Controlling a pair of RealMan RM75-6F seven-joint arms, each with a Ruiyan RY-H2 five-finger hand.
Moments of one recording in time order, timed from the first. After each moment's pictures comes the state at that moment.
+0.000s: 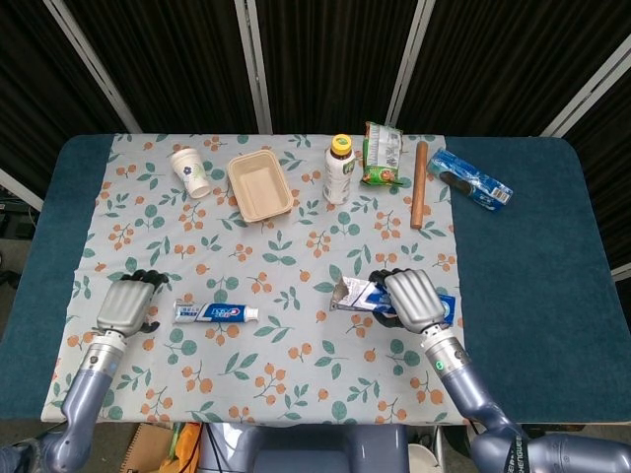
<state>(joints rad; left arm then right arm) -0.43 -1.46 -0.15 -1.57 1.09 1.07 0.59 0.61 -1.40 0.18 -1.83 -1.11 1.09 -0.44</state>
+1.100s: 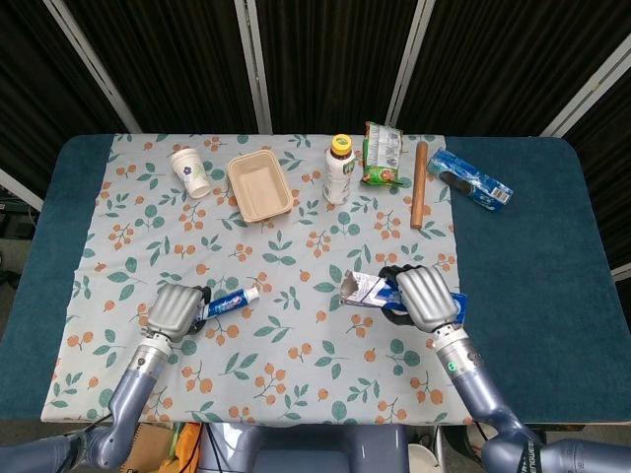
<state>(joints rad) -0.50 -1.61 -0.10 -1.49 1.19 1.12 0.59 0.59 -1.34 0.17 -1.87 -1.14 1.13 -0.40</state>
